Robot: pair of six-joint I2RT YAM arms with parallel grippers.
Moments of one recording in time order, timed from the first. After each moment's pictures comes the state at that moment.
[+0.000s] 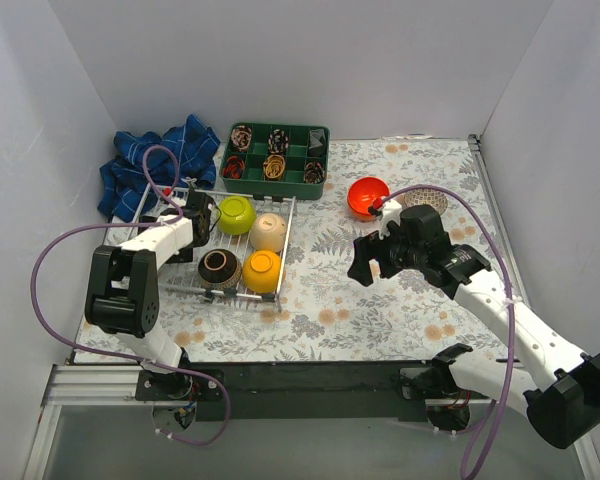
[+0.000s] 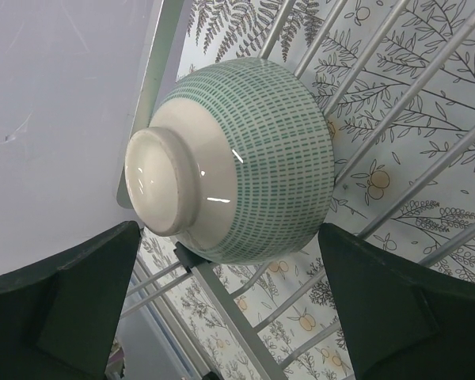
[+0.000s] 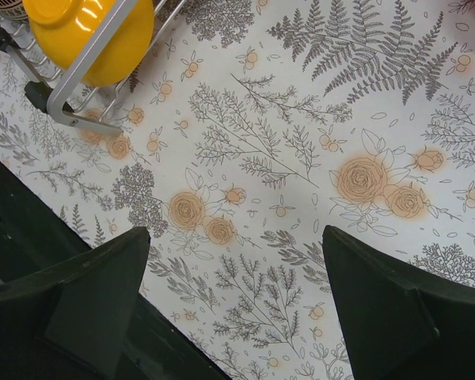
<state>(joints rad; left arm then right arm) -0.16 1.65 1.01 -0.70 -0.96 -0.26 0.55 1.02 0.86 -0.55 -0.30 0.12</state>
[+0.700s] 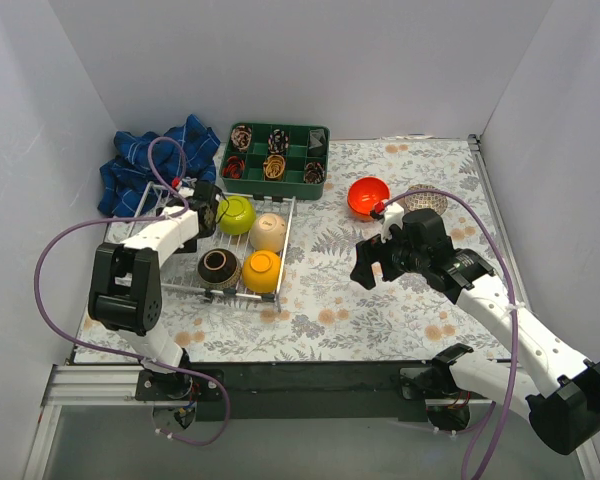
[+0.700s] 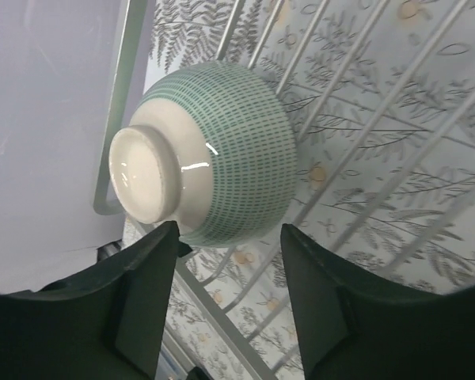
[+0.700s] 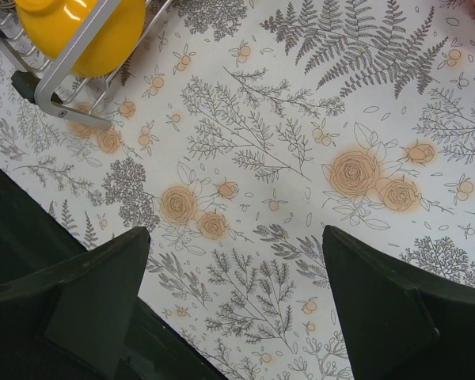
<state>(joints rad) -0.21 1.67 1.10 -0.76 -0.89 -0.27 0.55 0.98 0.83 -0.56 -0.28 0.10</state>
